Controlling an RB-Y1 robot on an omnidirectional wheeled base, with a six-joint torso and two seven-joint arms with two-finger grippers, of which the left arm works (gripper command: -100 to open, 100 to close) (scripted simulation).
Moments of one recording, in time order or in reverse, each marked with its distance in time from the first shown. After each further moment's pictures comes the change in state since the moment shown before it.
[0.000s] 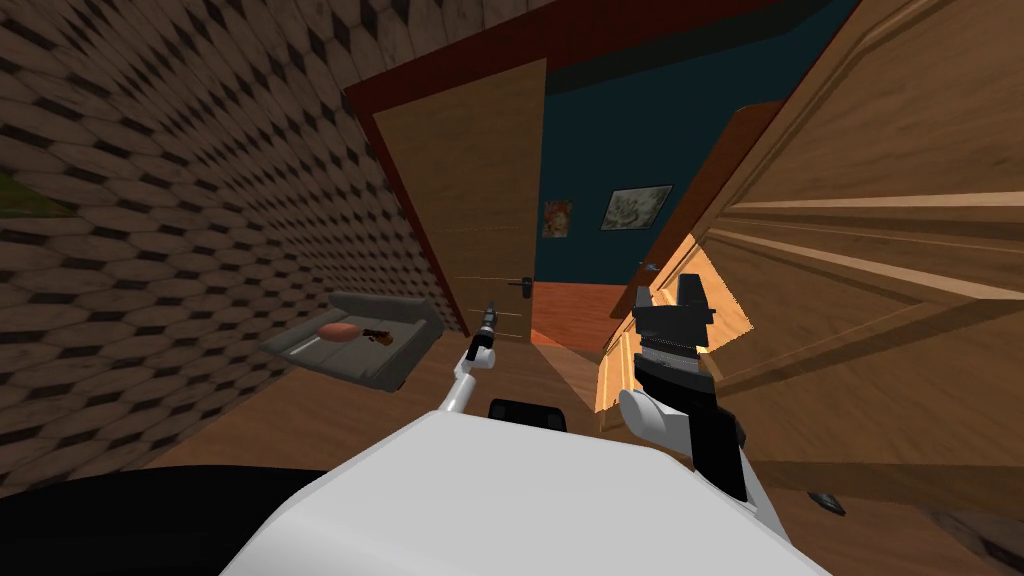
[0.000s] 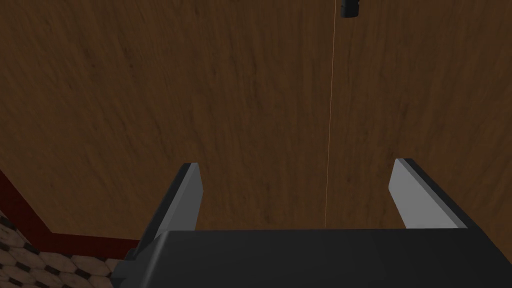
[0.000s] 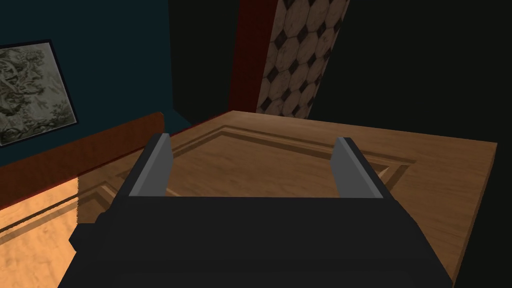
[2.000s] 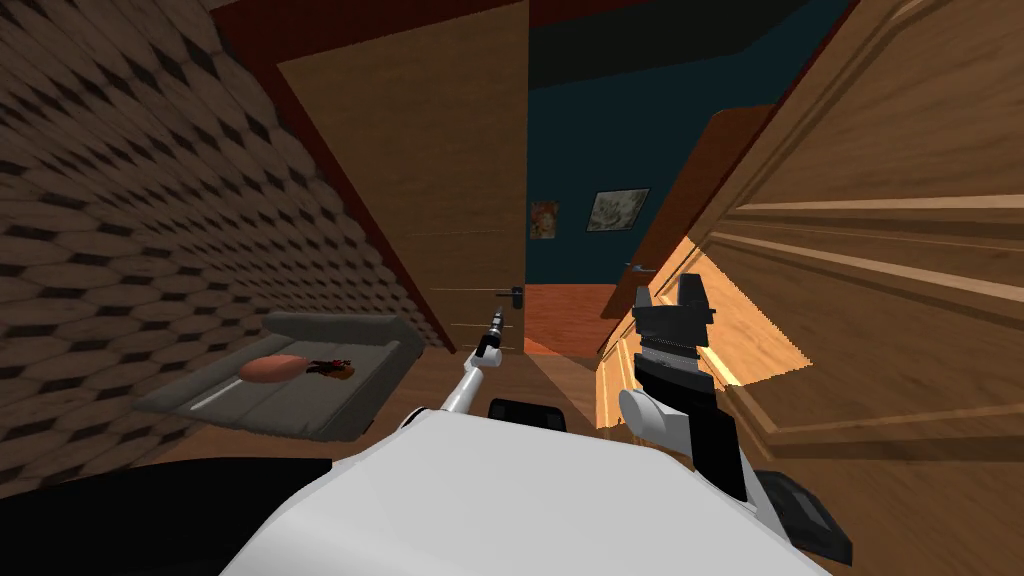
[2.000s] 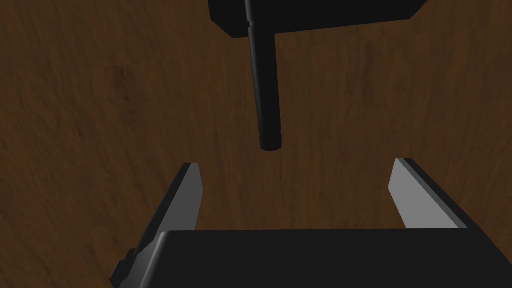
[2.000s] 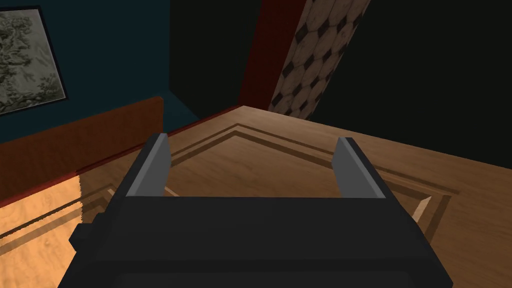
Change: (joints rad) arm -0.140 -0.028 0.001 0.284 0.023 0.016 -0.032
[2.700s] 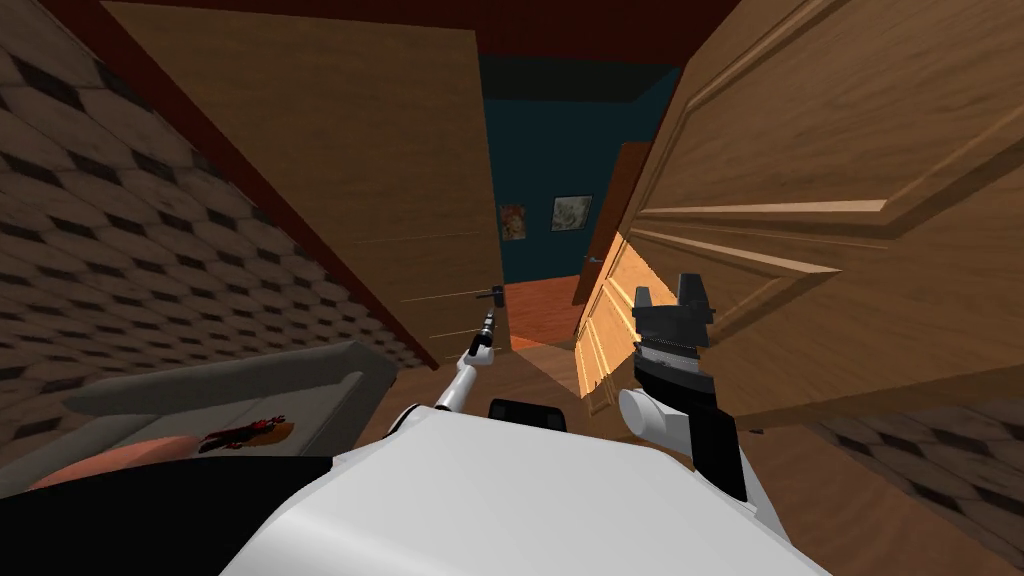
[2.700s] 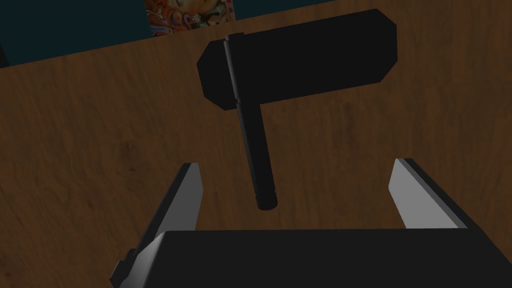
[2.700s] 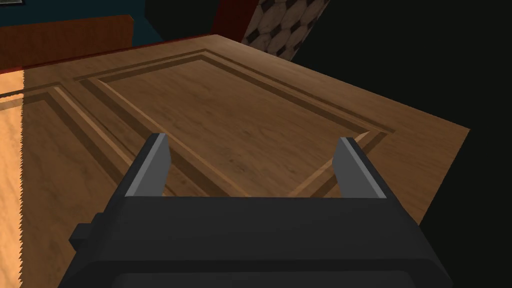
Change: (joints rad) arm -0.026 0.041 0.097 0.074 -0.030 -0.001 -0.016
